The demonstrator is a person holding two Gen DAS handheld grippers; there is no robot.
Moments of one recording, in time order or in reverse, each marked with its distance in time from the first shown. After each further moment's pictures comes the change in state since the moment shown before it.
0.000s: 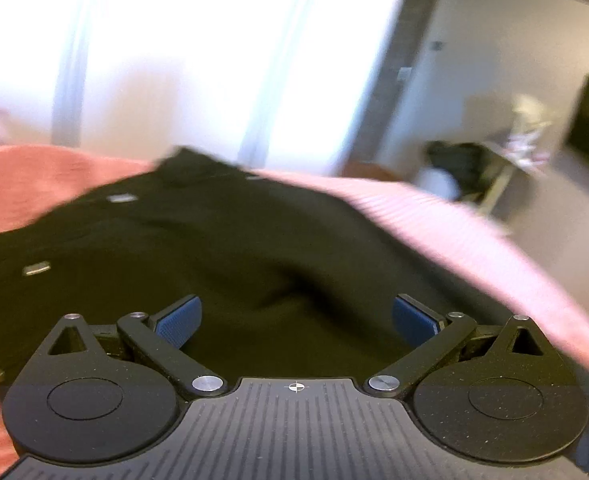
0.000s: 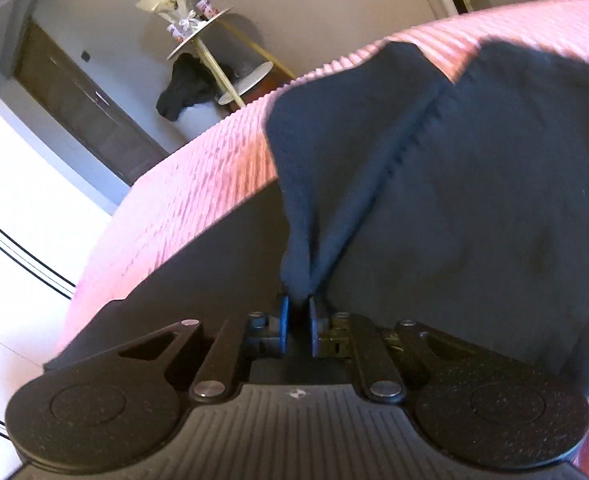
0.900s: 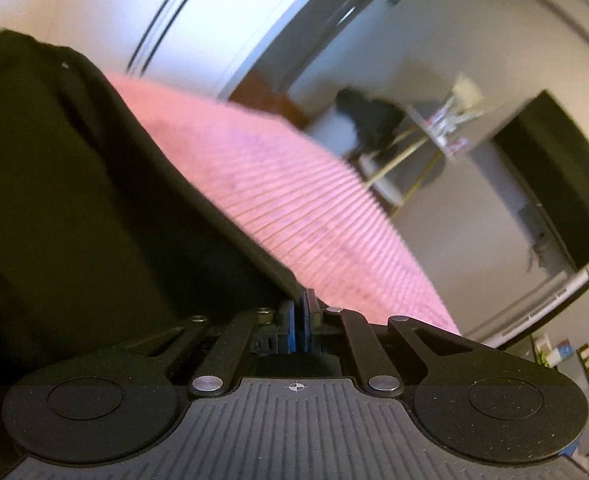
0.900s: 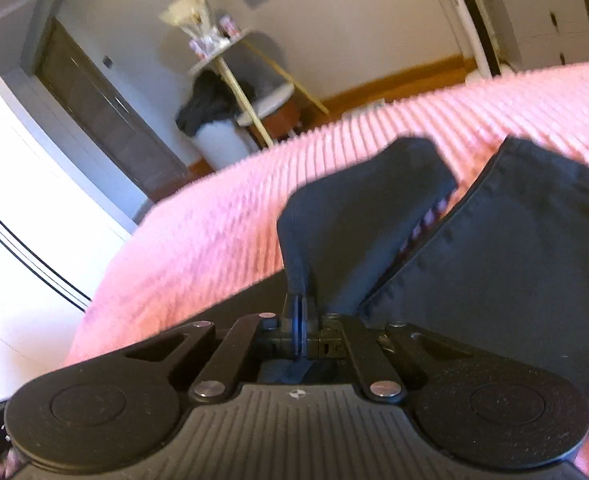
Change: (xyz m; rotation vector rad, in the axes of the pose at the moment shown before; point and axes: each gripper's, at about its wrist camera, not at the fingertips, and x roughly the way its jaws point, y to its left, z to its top) left arm 0.101 -0.075 0.028 -0.169 0.214 -0.305; right arm -0.021 -0.003 0.056 -0.068 -0.086 0.035
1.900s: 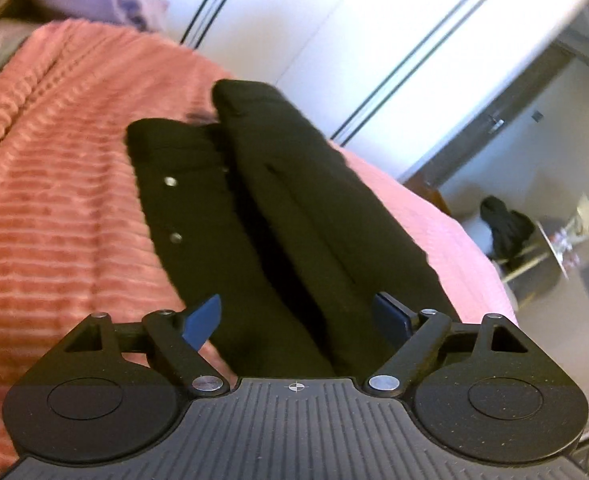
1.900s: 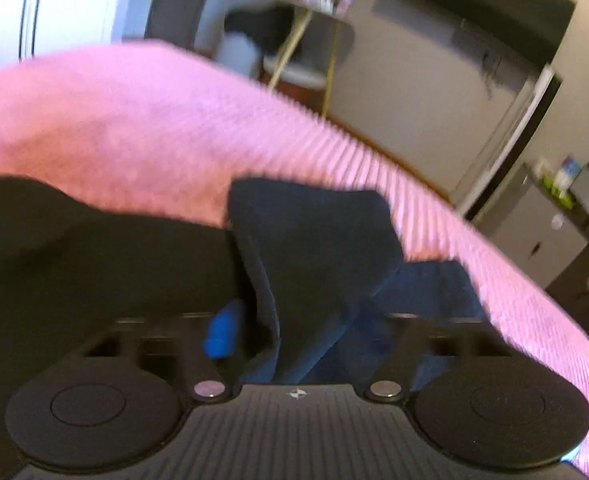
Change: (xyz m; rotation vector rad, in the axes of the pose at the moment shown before) left arm -0.258 0.132 -0.061 -0.324 -0.222 0.394; right arm 0.034 0.047 -0.046 -0.812 0.118 -0.390
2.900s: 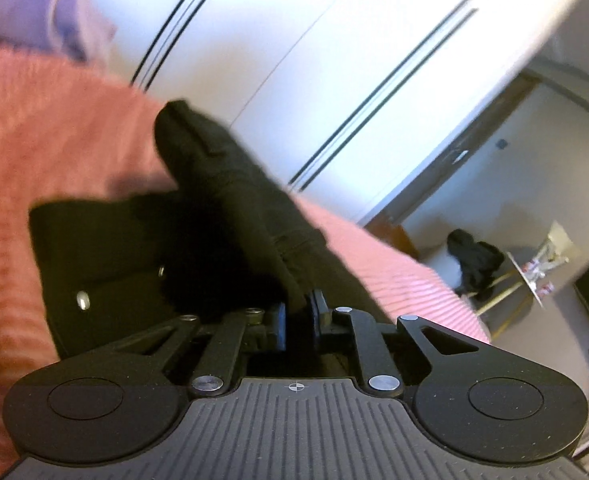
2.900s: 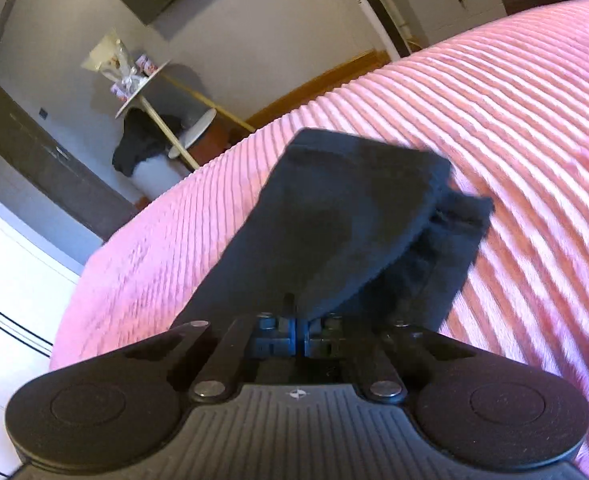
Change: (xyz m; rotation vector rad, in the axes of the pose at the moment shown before) left arm 0.068 -0.006 0.034 0.063 -0.133 -0.141; right arm -0.022 -0.152 -0.062 0.957 -0.065 0.266
